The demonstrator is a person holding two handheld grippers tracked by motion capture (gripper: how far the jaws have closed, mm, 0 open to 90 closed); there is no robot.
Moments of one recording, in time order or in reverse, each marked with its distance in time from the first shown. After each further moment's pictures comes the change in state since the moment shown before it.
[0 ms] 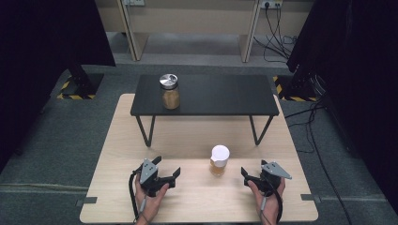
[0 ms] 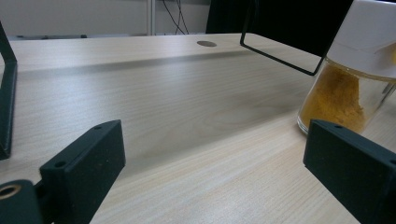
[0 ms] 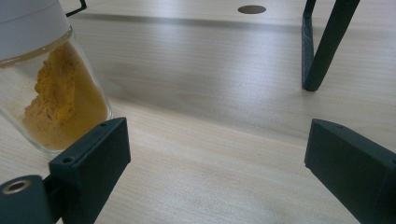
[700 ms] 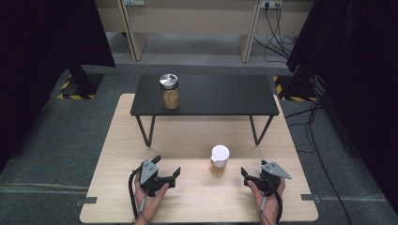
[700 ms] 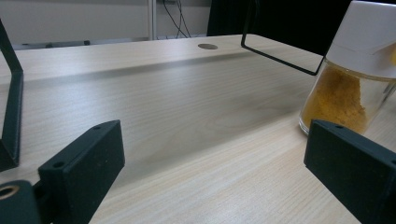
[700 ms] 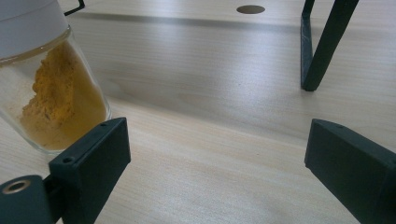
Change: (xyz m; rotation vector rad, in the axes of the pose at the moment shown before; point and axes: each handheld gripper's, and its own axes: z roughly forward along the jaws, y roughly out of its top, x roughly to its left) left arm -0.003 0.002 0.000 -0.002 0.010 0.030; right arm 0.001 0.000 0.000 0.001 -0.006 -0.005
